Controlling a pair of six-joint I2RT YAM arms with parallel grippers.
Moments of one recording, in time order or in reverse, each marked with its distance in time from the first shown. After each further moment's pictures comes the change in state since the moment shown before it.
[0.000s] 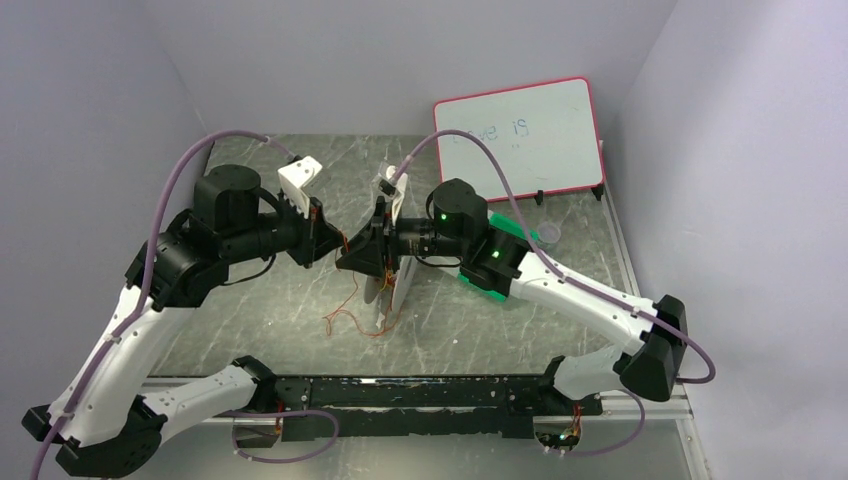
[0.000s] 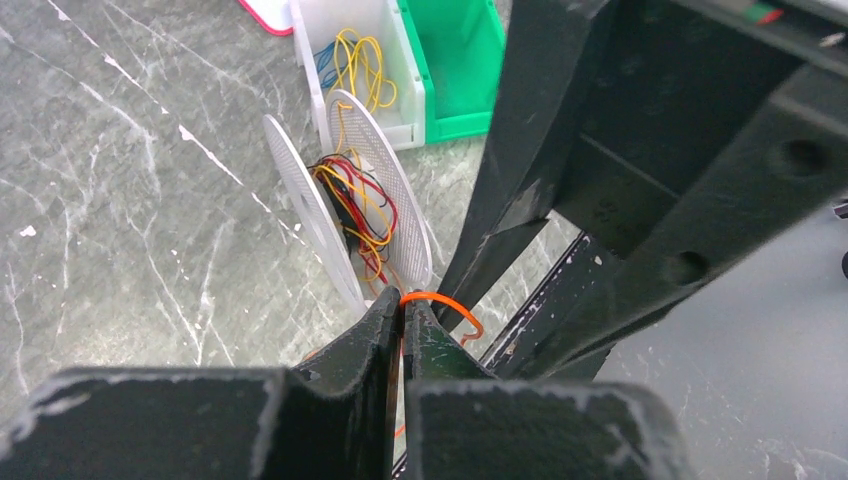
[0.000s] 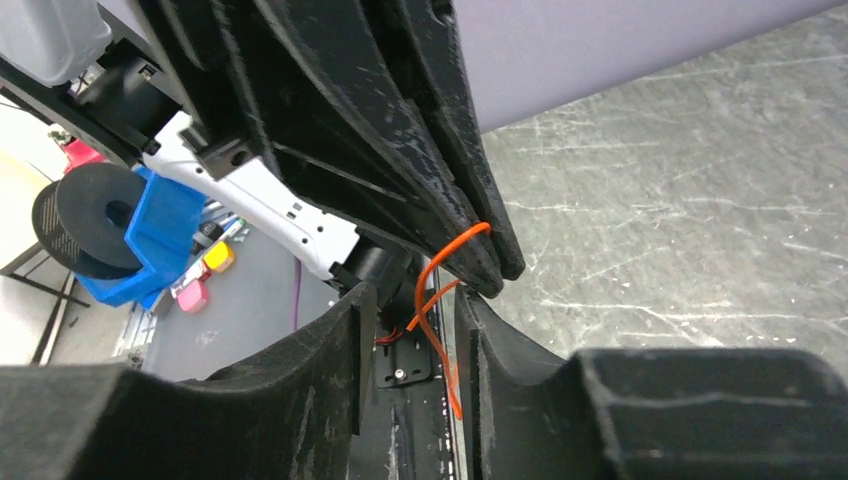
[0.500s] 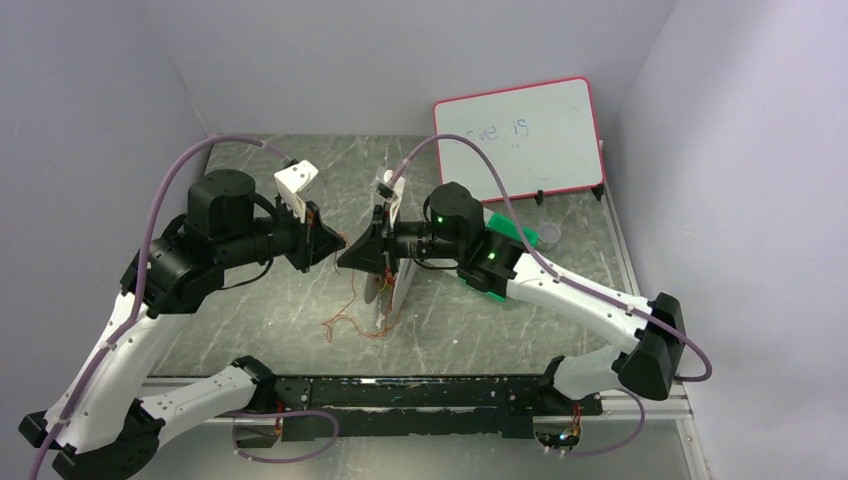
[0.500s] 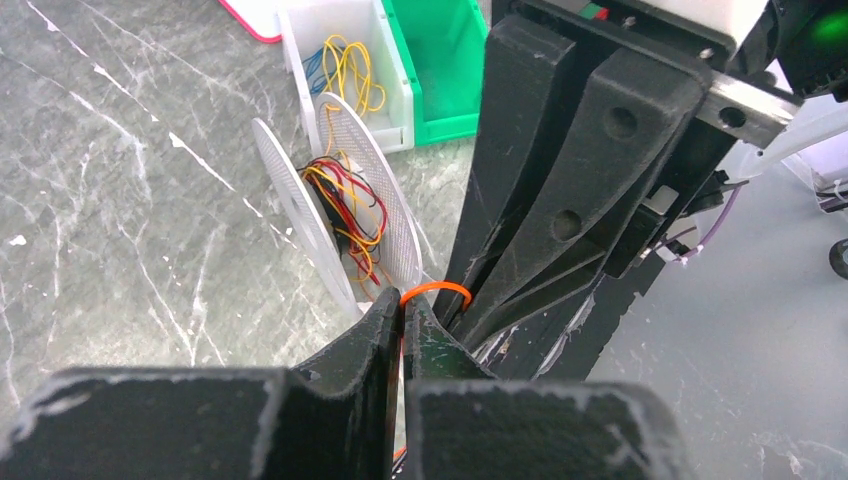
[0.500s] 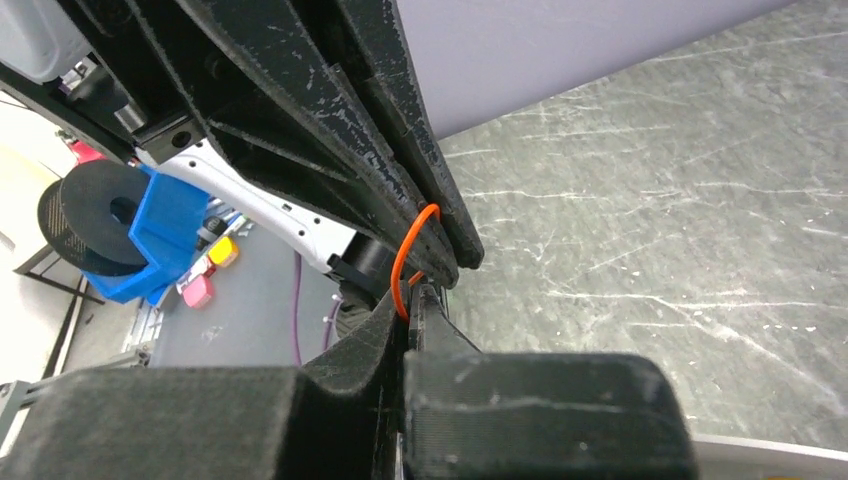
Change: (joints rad) left arm 0.000 -0.031 -0.016 0.011 0.023 0.000; right arm 0.000 0.028 -0.022 0.026 -0.021 0.022
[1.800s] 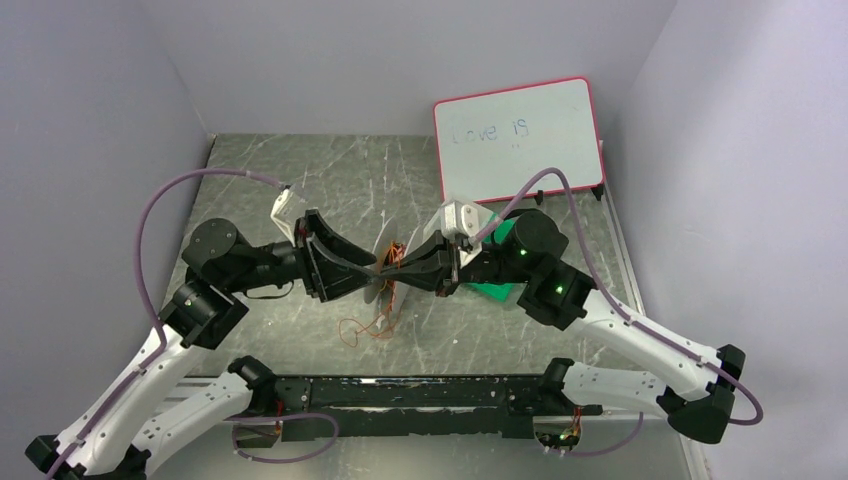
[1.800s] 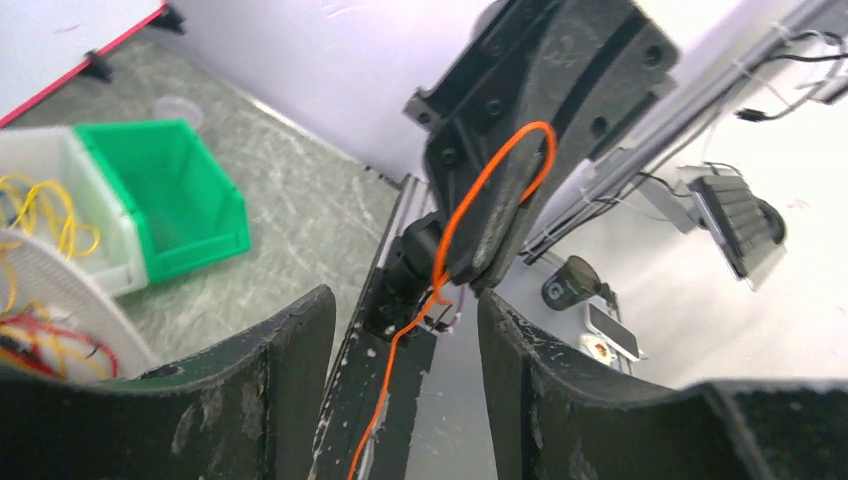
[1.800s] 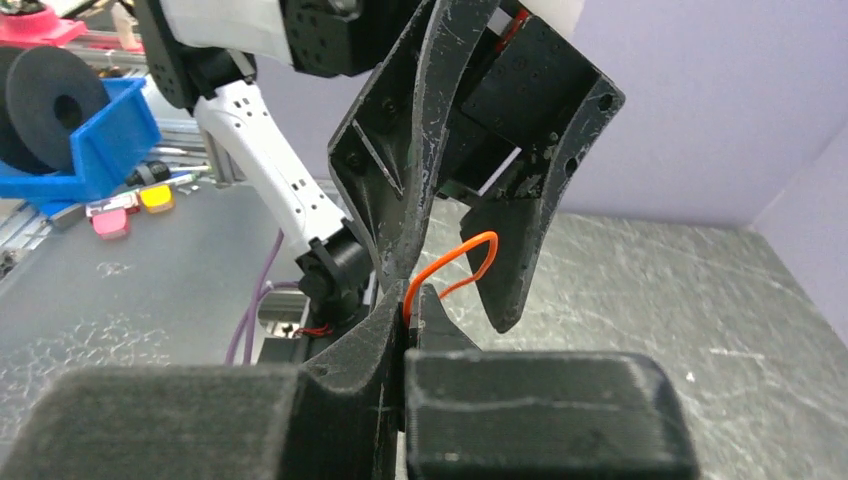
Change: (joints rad) left arm 0.000 -0.237 -0.517 0.774 0.379 -0.483; right arm 0.000 -0.371 -0.191 0.045 -0.076 -0.366
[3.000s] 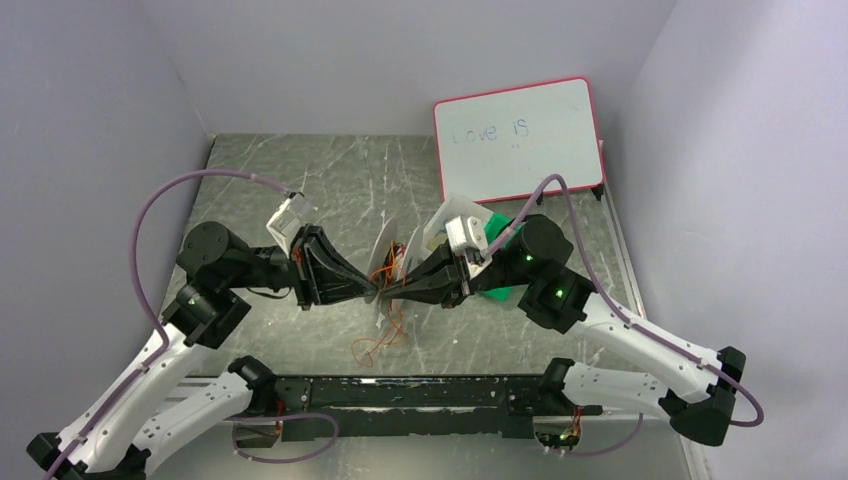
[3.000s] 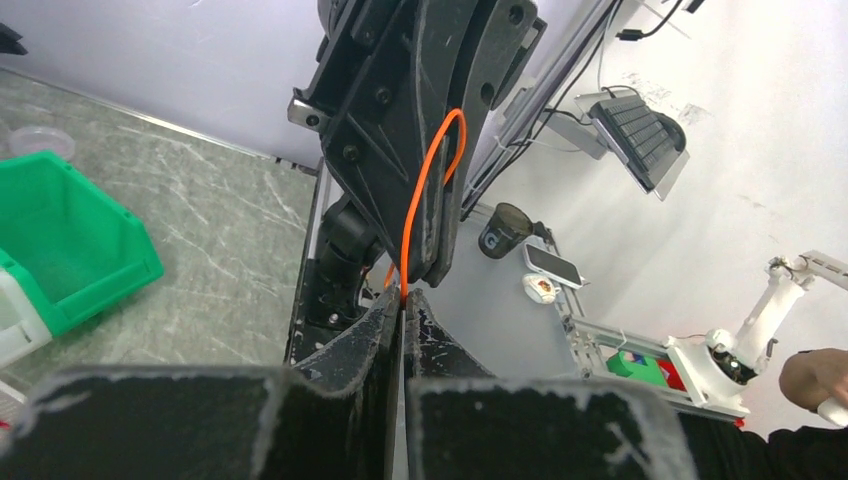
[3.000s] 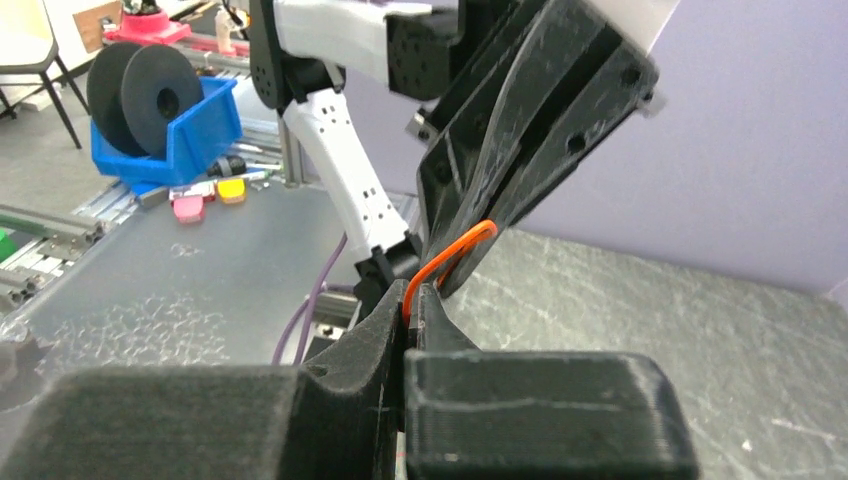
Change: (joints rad) left arm 0.002 0.011 -0.032 0.226 0.270 -0.070; right arm -0.001 -0.006 -0.024 0.113 -0.178 0.038
